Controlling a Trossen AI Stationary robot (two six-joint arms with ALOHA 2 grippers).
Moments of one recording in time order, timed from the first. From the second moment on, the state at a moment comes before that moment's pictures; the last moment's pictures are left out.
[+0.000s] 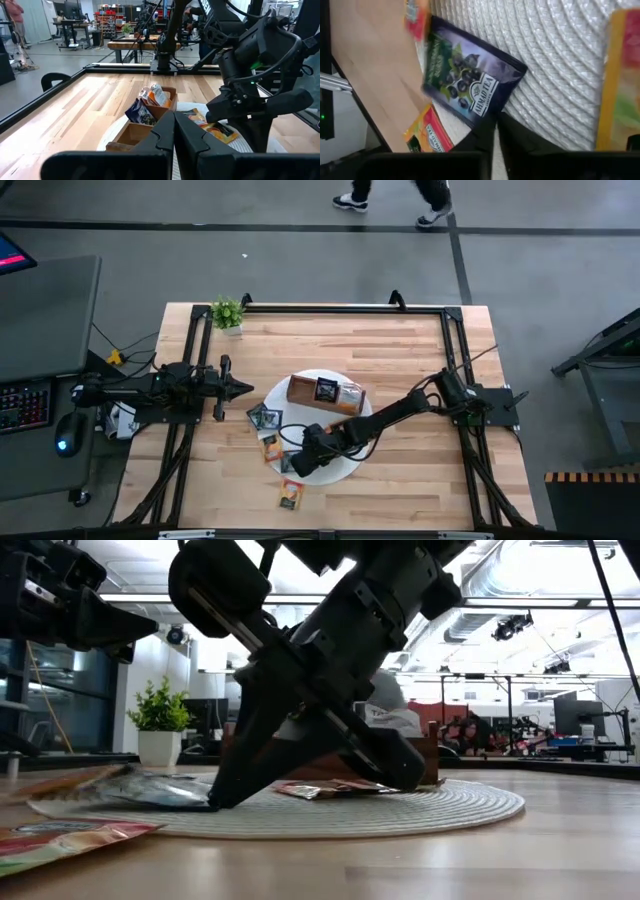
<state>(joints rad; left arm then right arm) 0.00 0.01 0.04 -0.04 -0.01 -0.01 0.31 2.23 1.48 -0.16 -0.03 1.37</state>
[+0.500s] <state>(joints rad) 0.00 0.01 0.04 -0.04 -0.01 -0.01 0.31 2.17 1.49 -0.28 0.07 1.30</state>
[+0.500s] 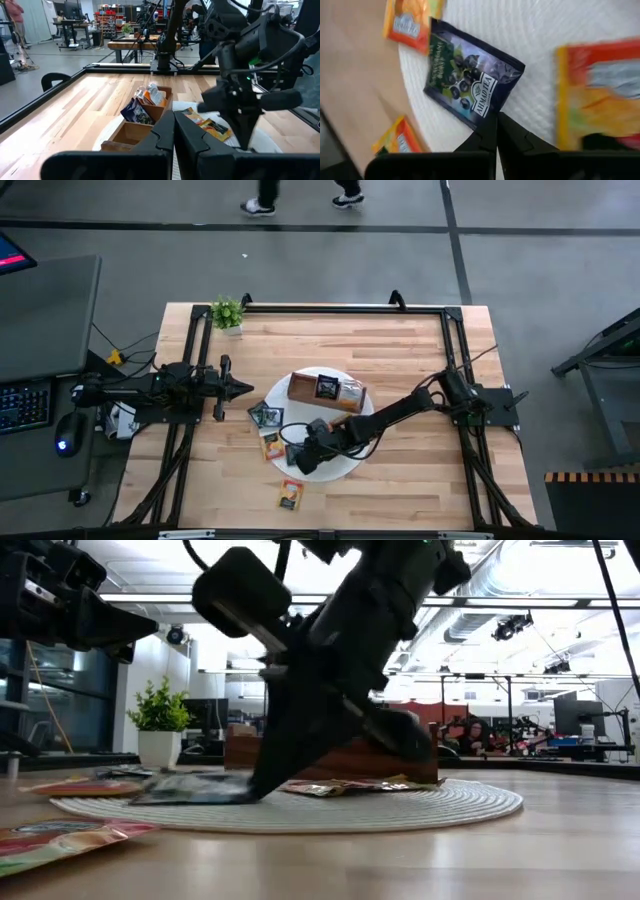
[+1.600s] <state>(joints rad) 0.00 0.01 0.04 -0.04 -0.01 -0.01 0.19 2.10 2.03 -1.41 0.55 0.47</state>
